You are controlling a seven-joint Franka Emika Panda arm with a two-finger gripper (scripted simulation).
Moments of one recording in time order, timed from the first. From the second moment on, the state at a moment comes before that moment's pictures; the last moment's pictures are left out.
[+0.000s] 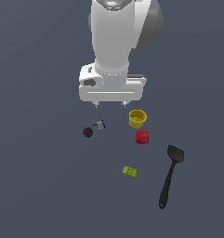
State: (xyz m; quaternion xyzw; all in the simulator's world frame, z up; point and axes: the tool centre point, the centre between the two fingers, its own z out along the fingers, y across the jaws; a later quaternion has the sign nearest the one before) arm -0.014 -0.003 0.290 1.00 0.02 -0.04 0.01
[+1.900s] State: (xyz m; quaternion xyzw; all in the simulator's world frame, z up) arm -0.079 -0.053 0.102 0.89 -0.45 -0.02 -0.01
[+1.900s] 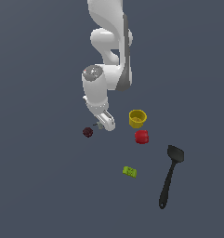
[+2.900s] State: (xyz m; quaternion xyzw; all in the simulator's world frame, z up) arm -0.116 -0.077 0.062 0.82 -0.57 0.00 0.00
